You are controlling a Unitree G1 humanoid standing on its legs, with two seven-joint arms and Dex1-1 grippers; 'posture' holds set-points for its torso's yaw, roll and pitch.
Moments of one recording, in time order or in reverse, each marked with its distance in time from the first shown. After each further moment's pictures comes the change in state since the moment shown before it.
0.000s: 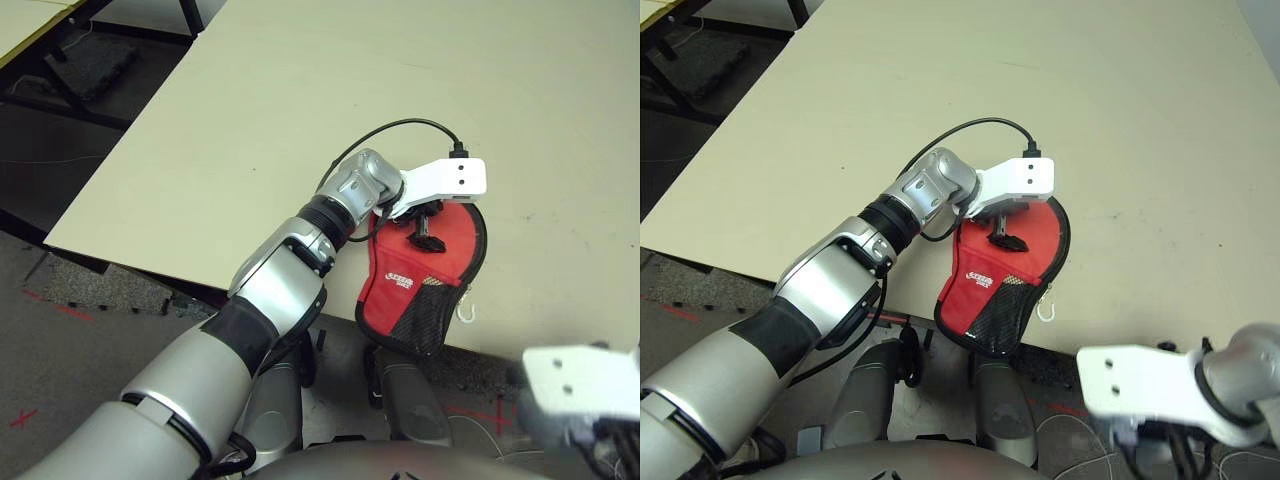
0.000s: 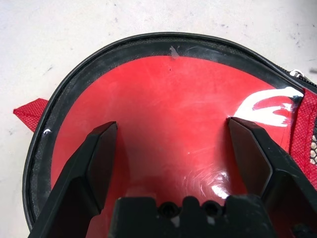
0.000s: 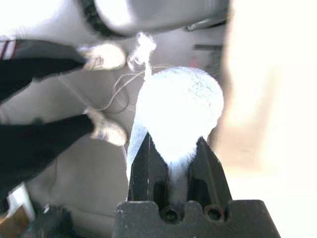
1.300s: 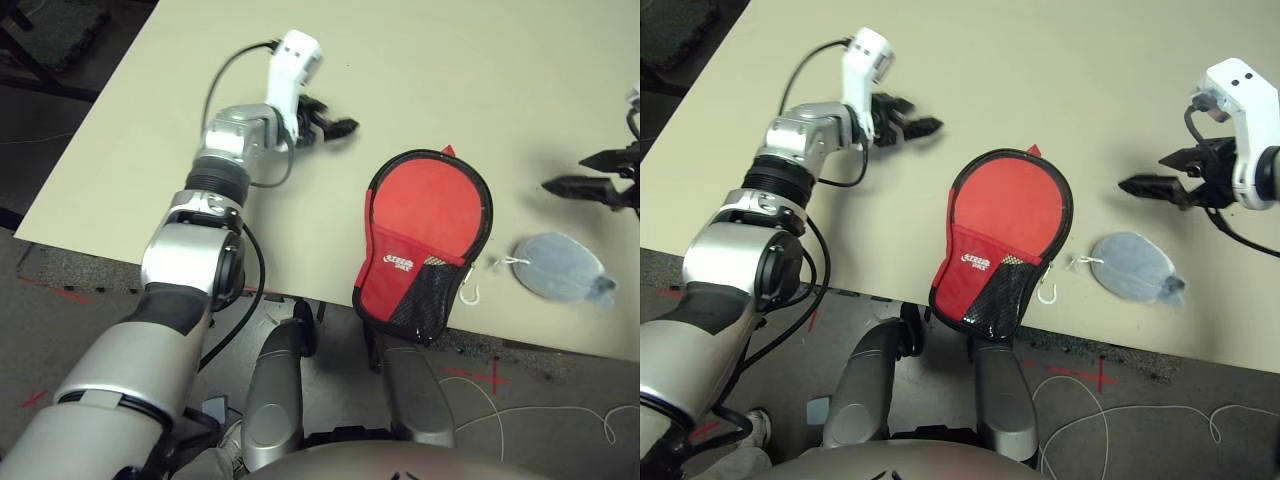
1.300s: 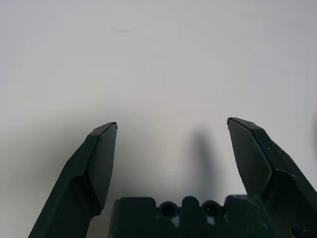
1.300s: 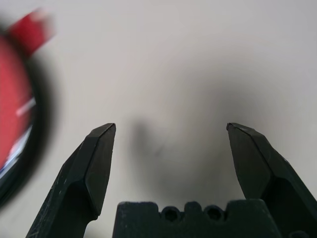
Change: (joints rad) left arm 0.013 0.404 0.572 -0.080 -0.311 0.121 0.462; right arm -0.982 0.497 0.163 0.937 0.130 0.141 -0.768
